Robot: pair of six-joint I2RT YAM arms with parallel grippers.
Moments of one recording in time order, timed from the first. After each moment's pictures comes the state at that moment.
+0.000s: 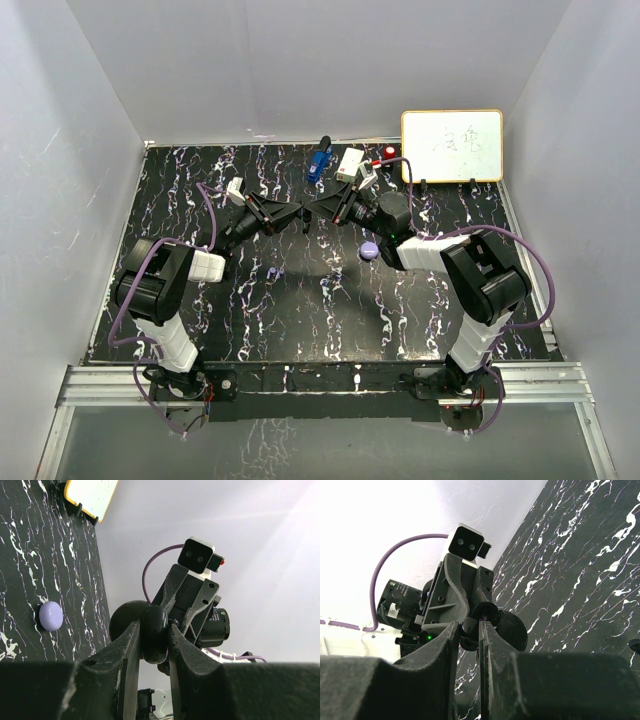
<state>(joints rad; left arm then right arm) -0.30 1.76 0.62 1.26 0.62 -1.54 0.49 1.77 0.85 1.05 -0.52 1.00</state>
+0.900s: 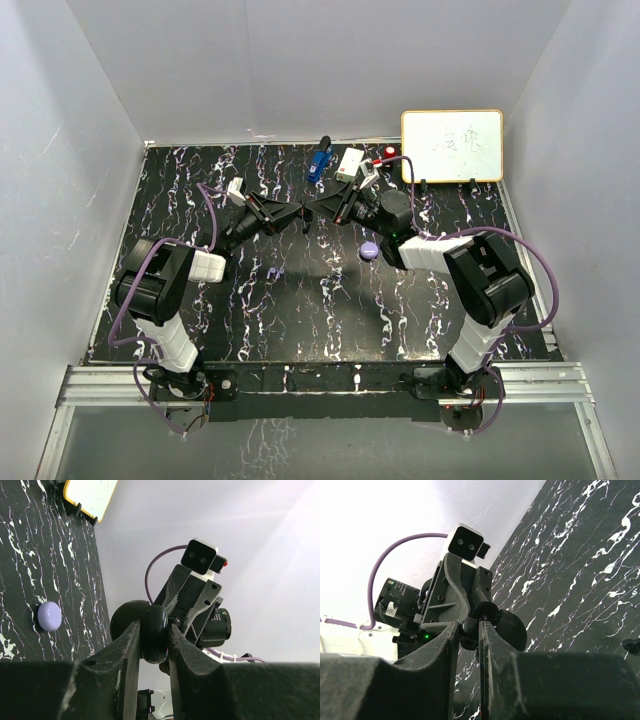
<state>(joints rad) -0.30 1.76 0.62 1.26 0.61 -1.55 0.48 1.75 0.85 1.03 -0.52 0.97</state>
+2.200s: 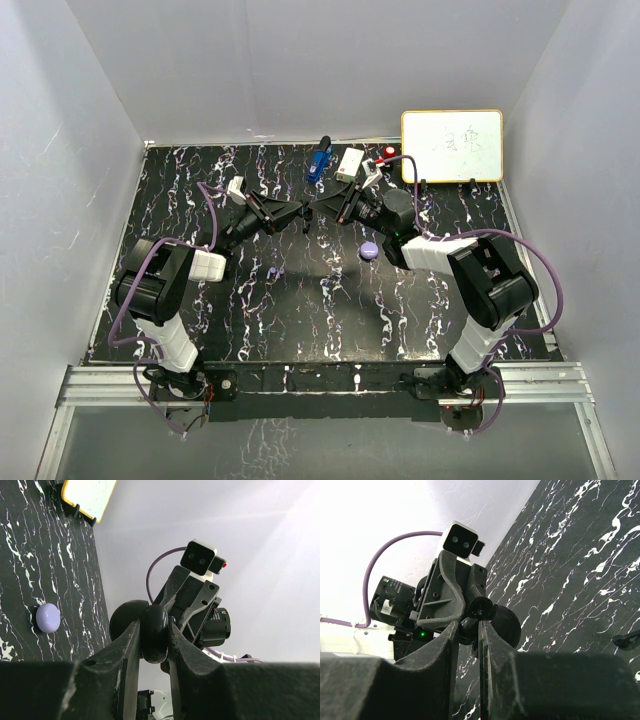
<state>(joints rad) -0.30 1.76 0.63 1.26 0.61 -1.55 0.47 1.73 0.84 0.99 -0.53 0.95</state>
